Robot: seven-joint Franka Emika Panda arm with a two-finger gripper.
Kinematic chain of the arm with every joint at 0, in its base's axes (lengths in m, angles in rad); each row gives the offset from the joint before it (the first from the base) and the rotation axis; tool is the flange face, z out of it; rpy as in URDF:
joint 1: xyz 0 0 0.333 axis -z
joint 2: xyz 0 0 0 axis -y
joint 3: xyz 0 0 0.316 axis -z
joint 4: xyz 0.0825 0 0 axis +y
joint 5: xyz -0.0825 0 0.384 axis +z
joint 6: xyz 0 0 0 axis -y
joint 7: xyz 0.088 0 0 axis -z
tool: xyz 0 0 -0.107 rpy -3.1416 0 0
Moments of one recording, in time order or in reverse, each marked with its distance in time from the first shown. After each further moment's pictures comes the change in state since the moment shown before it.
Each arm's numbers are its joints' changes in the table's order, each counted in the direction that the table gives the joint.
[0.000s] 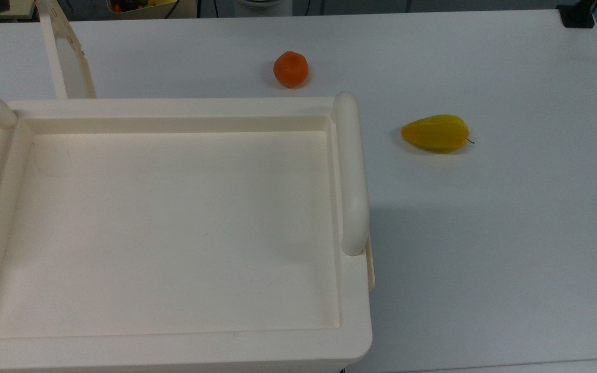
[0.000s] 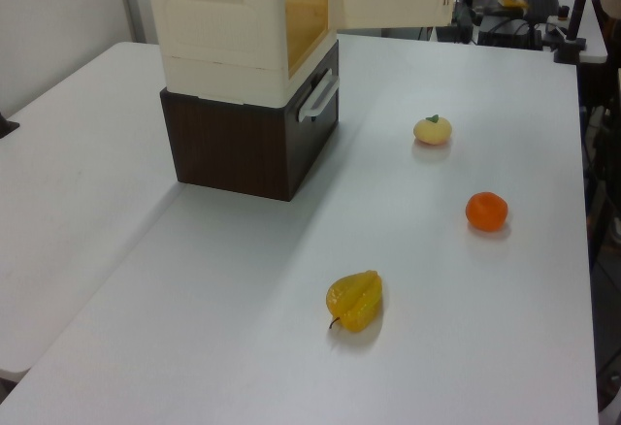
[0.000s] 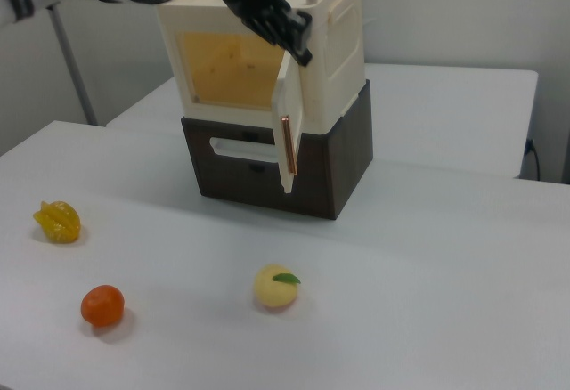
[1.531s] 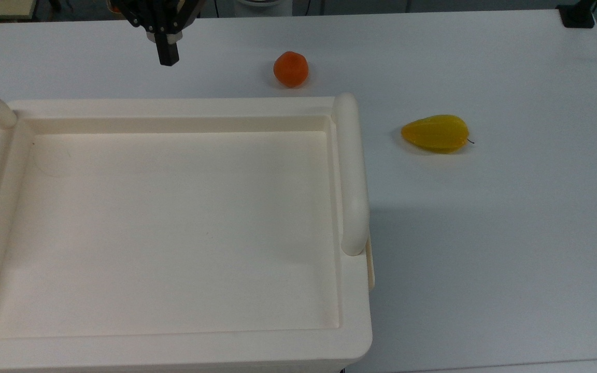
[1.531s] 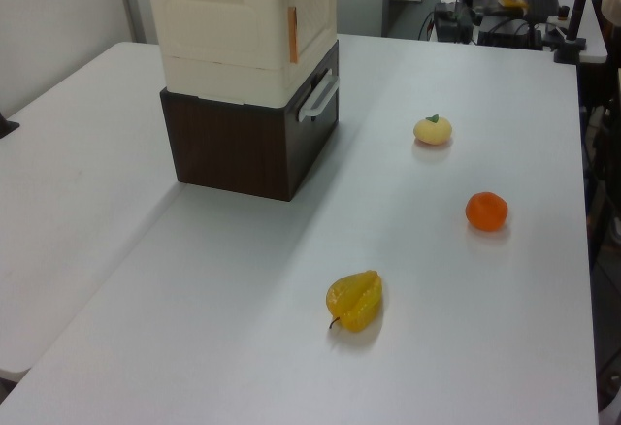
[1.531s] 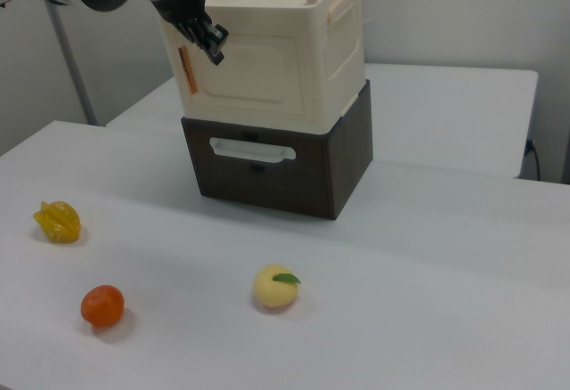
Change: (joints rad) arm -0.210 -0.016 -0.023 0.032 0.169 0.001 0.176
